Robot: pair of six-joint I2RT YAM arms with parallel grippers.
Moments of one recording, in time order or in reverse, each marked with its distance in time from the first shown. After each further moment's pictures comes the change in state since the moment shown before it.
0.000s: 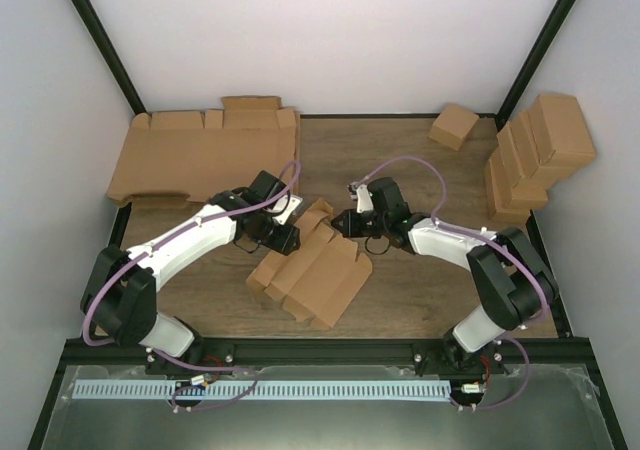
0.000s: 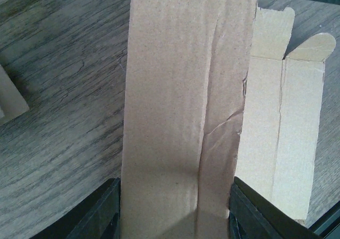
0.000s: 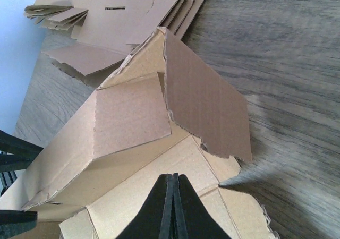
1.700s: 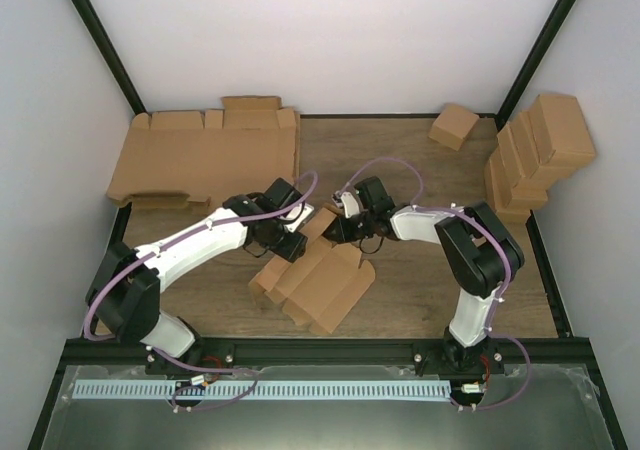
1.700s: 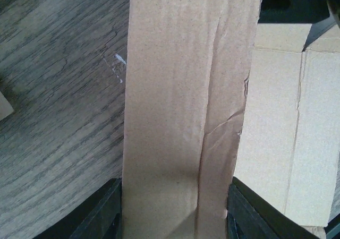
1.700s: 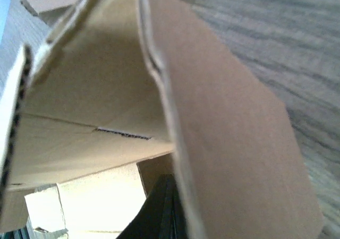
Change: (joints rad) left arm -0.098 0.027 0.025 -0.031 -0.096 0.006; right arm -0.006 0.252 0.139 -0.086 -0.144 -0.187
